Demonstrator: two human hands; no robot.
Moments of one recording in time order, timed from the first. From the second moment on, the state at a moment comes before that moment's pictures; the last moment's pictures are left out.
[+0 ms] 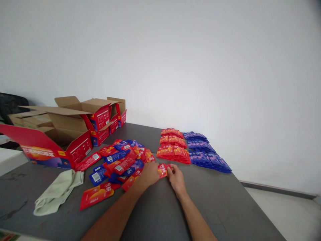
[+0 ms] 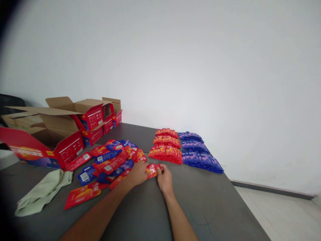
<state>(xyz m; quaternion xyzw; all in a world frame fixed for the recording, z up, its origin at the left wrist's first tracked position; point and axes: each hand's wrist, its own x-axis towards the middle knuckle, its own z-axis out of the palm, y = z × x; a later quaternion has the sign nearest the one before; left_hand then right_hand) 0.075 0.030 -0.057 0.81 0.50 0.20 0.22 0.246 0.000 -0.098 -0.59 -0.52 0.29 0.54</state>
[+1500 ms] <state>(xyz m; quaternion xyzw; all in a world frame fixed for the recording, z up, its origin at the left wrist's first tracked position) 0.055 0.058 -0.037 0.54 0.45 0.53 0.48 0.240 -0.011 -0.073 -0.51 -0.50 0.41 0.56</state>
